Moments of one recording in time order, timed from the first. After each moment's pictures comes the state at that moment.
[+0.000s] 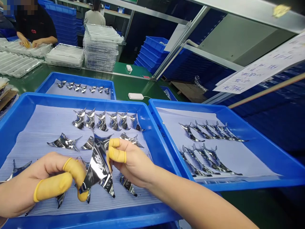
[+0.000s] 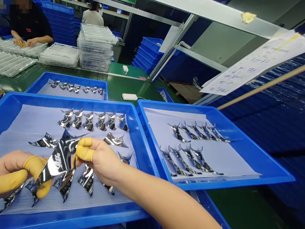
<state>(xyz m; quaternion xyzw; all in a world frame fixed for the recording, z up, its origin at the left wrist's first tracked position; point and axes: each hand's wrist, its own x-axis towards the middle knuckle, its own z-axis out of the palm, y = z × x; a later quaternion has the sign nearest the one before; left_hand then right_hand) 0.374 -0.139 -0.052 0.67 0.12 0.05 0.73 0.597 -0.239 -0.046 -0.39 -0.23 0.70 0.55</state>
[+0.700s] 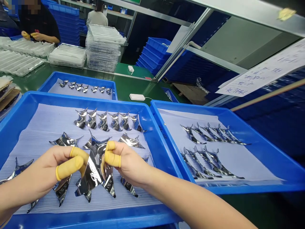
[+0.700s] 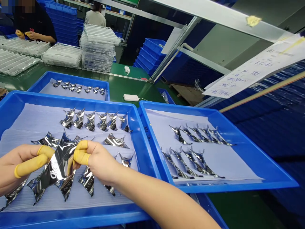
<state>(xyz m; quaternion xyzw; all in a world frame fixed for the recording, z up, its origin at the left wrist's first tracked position) 0.392 -0.142 -0.048 0.63 0.27 0.07 0.73 0.593 -0.235 -0.058 -0.42 -0.27 0.70 0.51</state>
